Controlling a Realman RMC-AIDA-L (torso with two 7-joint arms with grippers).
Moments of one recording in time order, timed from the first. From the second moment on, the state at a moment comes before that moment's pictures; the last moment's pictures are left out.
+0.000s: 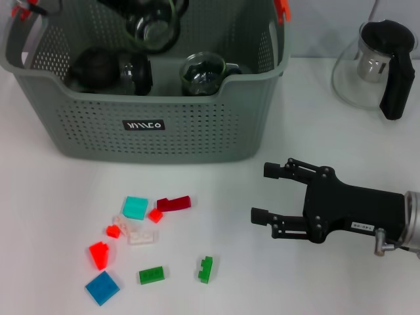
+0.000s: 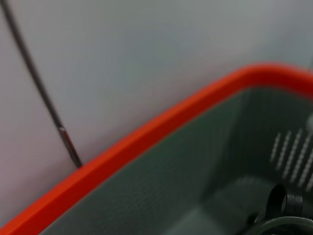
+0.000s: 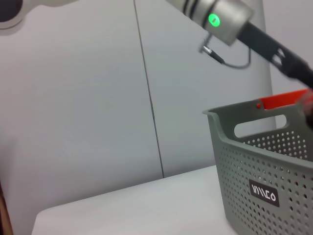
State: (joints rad) left arm -0.97 -1.95 0.95 0.95 2.62 1.19 -2.31; right arm 0.49 2.09 -0.91 -0.40 -1.70 -1.58 1.00
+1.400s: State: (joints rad) left arm -0.85 -2.09 0.96 1.20 2.68 1.18 -2.20; right arm 0.49 2.09 -0.91 -0.39 -1.69 -1.58 1.01
